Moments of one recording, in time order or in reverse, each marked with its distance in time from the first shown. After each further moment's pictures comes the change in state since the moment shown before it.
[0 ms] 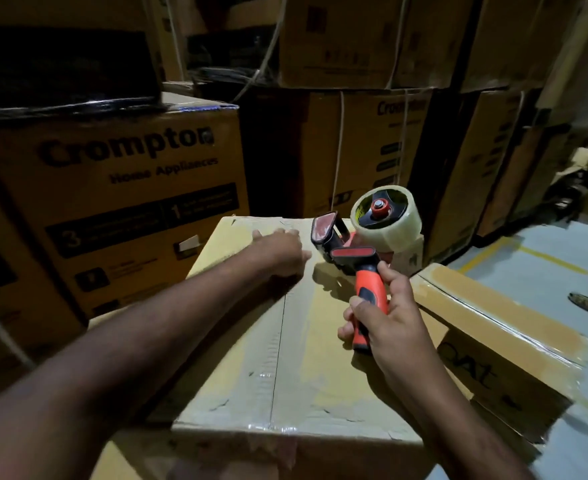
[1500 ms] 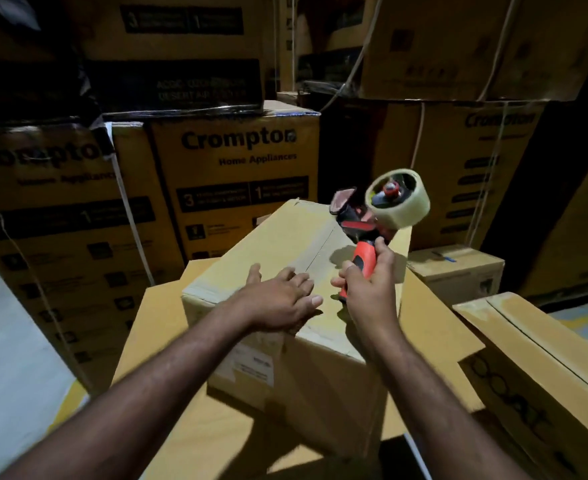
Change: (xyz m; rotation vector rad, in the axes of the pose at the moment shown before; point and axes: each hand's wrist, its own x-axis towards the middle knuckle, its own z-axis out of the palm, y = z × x) left_hand -0.248 0.056 0.017 -0.039 -0.068 -0.057; right_hand -0.020 0.002 -0.010 -0.076 -0.097 -0.090
